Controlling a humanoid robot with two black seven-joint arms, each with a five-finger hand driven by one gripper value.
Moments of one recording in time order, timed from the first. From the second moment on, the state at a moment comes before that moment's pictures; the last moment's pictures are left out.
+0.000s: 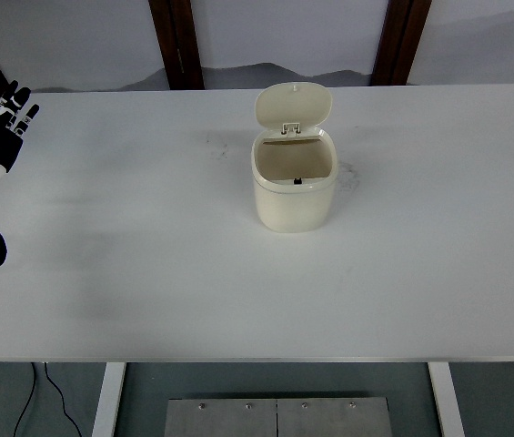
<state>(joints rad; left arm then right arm) -0.75 0.48 -0.65 -0.53 -0.27 -0.37 -0.32 0.00 0.00 0.31 0.12 -0.28 -0.02 0.02</state>
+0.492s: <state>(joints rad) -0.69 0.45 -0.68 -0.52 -0.37 -0.37 -0.32 0.00 0.00 0.31 0.12 -0.28 -0.02 0.02</state>
